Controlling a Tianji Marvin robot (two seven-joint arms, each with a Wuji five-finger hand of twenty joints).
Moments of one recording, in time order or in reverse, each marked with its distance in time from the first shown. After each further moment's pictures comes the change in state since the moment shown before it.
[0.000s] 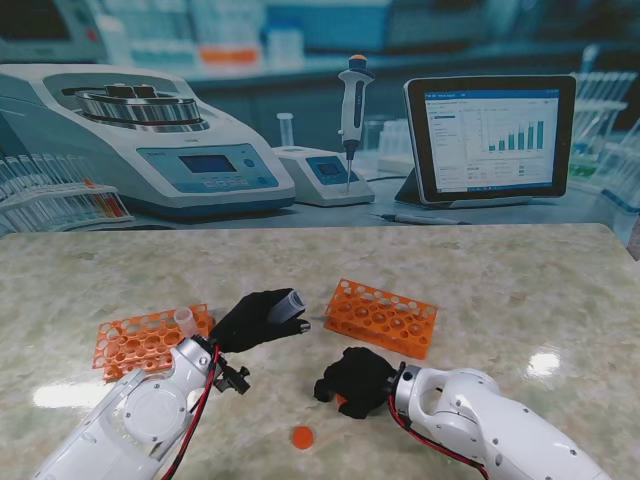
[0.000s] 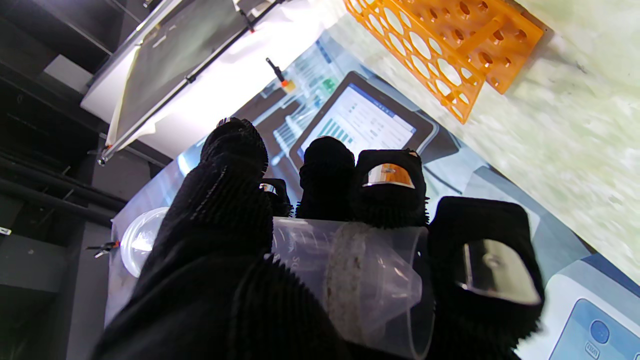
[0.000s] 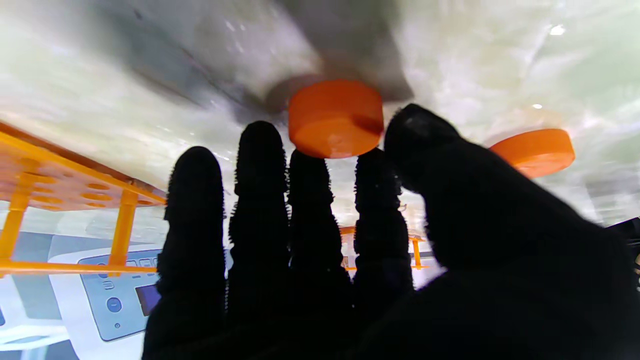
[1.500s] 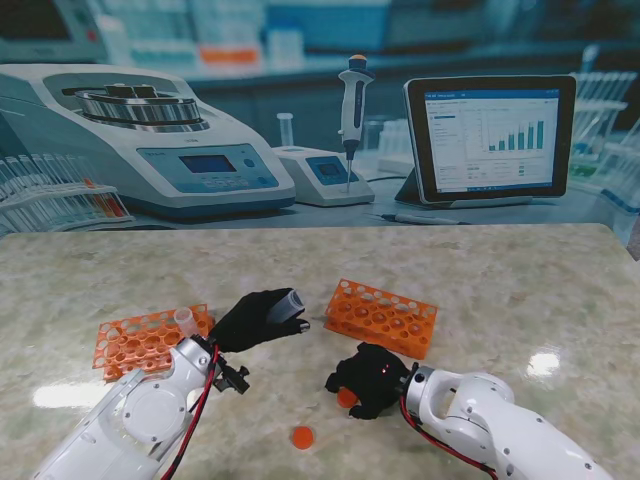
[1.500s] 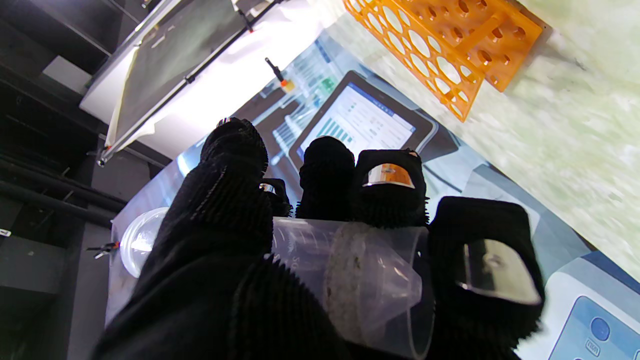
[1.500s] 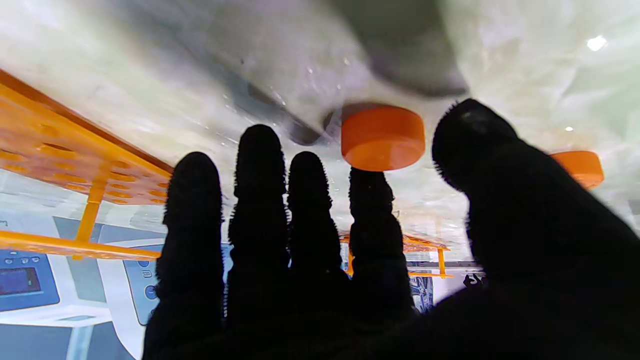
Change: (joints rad) left arm 0.002 0.001 -0.003 -0.004 0.005 0.003 0.001; right arm -0.071 0.009 0.086 -0.043 -0.074 0.035 0.001; left_hand 0.000 0.000 0.000 0.000 0.000 -0.006 0.000 0.000 0.000 -0.001 0.000 -0.001 0.000 0.000 0.000 0.000 0.000 0.001 0.000 -0.001; right_hand -0.140 0.013 -0.083 0.017 -0.021 0.047 -0.134 -0.063 -0.053 0.003 -0.047 -0.063 -0.022 0.008 0.002 -0.024 -0.044 0.017 0.011 0.039
